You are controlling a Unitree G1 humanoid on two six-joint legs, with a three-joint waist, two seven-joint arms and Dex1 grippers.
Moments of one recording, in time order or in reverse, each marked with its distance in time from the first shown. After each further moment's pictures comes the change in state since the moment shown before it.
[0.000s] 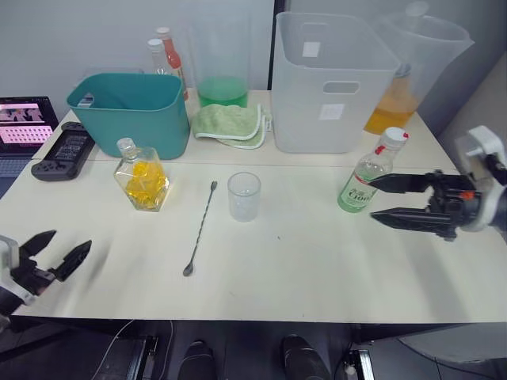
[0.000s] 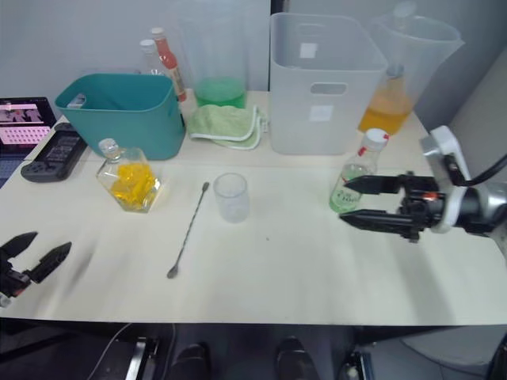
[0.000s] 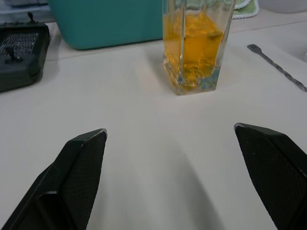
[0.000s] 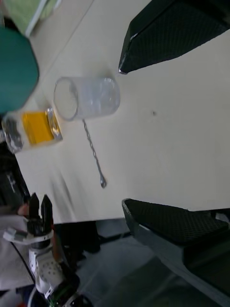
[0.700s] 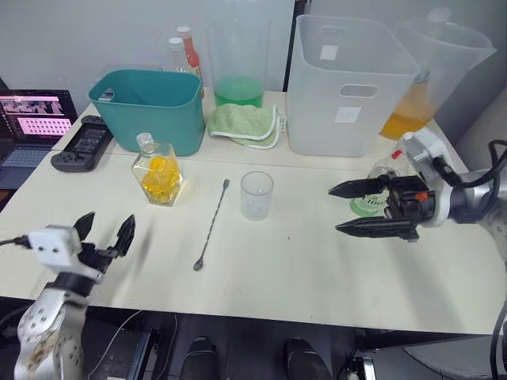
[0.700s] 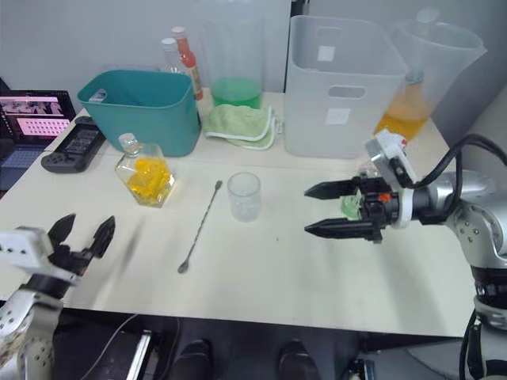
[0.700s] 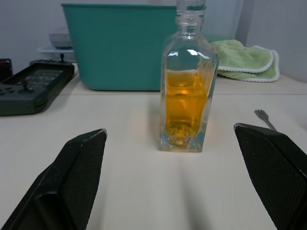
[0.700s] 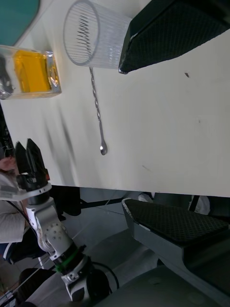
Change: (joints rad) left arm -0.192 -0.236 -0.248 -0.222 0.088 0.015 0.391; right arm -0.034 0.041 0.108 -0.047 -0.025 -0.004 0.001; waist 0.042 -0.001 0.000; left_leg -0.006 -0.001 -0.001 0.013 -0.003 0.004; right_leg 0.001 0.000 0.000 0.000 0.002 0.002
